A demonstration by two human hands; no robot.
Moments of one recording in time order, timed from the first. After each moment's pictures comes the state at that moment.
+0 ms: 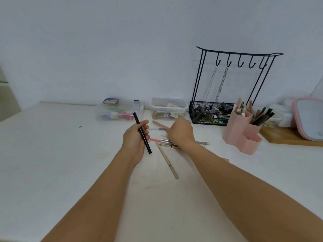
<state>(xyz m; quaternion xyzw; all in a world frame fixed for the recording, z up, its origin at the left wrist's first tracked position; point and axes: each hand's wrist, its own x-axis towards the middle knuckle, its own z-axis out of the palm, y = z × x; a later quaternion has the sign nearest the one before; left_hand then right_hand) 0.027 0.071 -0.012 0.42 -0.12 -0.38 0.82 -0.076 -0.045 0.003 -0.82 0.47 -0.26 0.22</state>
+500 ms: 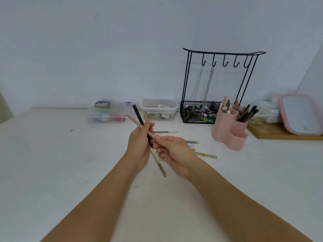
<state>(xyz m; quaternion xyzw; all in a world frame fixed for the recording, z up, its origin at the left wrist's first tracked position) -0.024 0.066 -0.009 0.44 -0.23 -0.37 0.78 -0.142 0.021 -0.001 -0.53 0.25 -0.26 0.77</state>
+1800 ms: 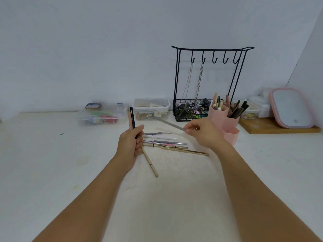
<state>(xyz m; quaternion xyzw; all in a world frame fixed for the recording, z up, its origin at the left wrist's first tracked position) -0.013 0.066 -0.013 0.52 -0.24 -0.39 0.72 -0.213 -0.076 0.027 -0.82 0.40 -0.28 0.29</state>
